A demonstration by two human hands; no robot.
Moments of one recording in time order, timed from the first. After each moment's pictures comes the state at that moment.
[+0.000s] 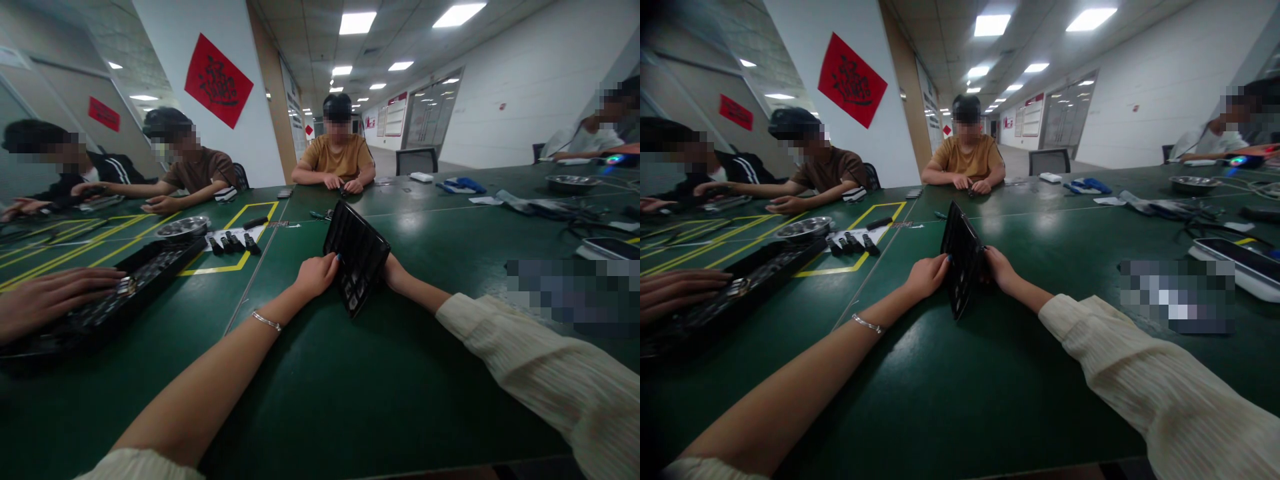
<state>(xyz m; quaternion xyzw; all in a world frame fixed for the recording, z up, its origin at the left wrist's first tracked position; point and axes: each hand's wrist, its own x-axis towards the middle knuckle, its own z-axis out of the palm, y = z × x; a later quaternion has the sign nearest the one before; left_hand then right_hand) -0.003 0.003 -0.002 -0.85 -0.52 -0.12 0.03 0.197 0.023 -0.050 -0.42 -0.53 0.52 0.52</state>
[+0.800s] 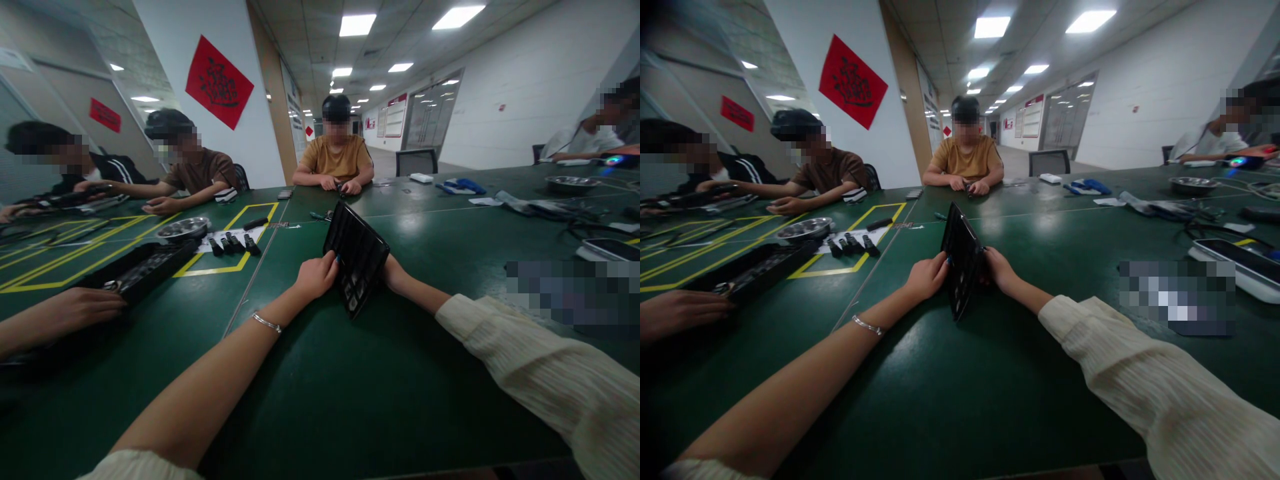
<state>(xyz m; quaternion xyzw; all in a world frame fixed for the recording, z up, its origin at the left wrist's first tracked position) -0.002 -0.001 0.001 -0.84 -0.53 -0.11 0.04 0.196 0.020 -0.048 -0.41 -0.53 0.53 0.52</state>
